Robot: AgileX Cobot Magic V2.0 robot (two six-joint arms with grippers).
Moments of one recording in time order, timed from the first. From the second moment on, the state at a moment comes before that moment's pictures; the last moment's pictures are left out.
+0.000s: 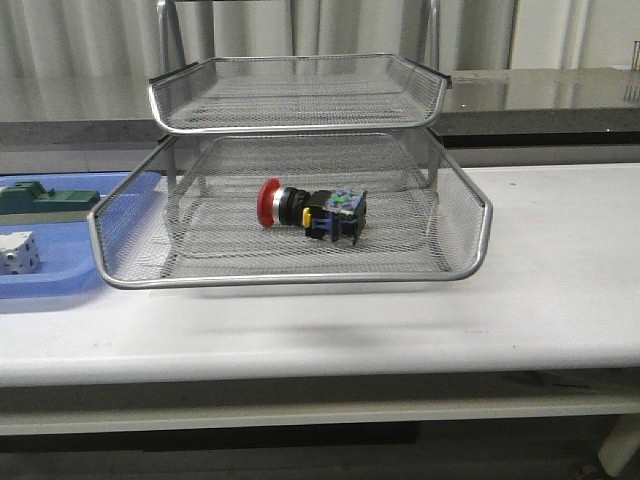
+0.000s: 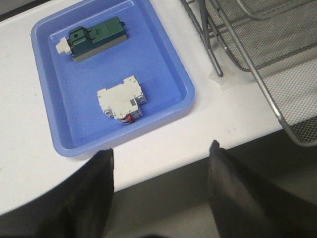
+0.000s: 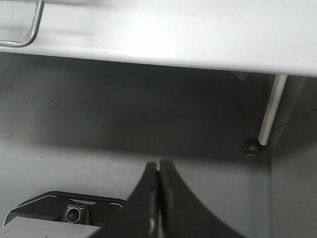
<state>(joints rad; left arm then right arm) -0.04 0.97 -1.09 -0.03 0.98 0.28 0.01 0.51 -0.75 0.06 1.16 -0.08</state>
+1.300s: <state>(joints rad) -0.04 0.51 -0.62 -0.05 0.95 0.16 0.01 0.51 -0.75 0.06 1.16 -0.08</state>
